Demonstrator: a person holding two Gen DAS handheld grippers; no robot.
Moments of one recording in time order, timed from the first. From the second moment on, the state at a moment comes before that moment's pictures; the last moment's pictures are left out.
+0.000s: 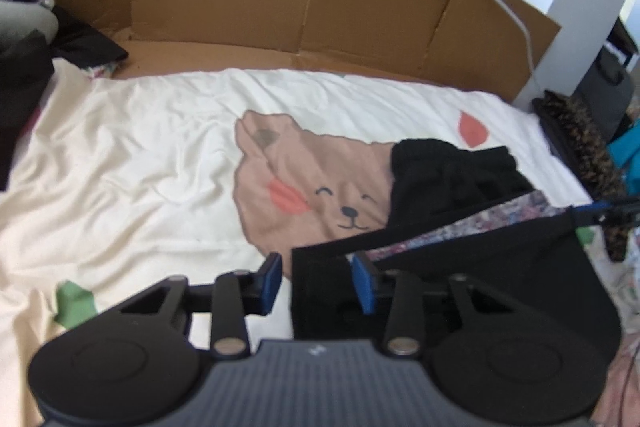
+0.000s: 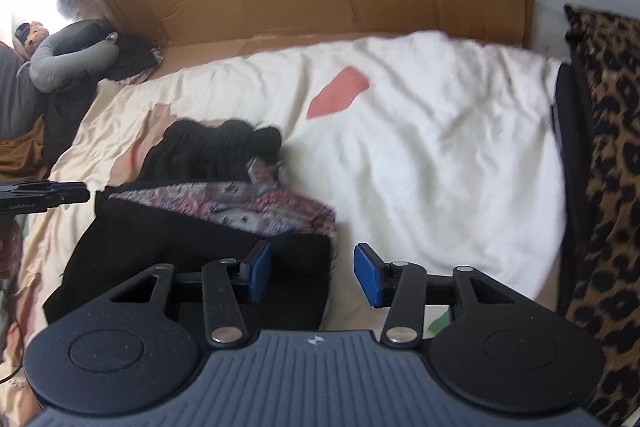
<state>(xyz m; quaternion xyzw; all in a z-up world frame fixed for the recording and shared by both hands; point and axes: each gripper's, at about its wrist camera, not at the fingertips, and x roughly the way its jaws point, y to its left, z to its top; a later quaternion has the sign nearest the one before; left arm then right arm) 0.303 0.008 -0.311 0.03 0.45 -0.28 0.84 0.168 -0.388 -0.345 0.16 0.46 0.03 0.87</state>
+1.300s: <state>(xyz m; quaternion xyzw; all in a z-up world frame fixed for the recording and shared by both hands) 0.291 0.002 -0.339 0.06 0.48 -0.28 0.83 0.203 -0.375 -0.361 0.13 0.47 0.03 0.87</state>
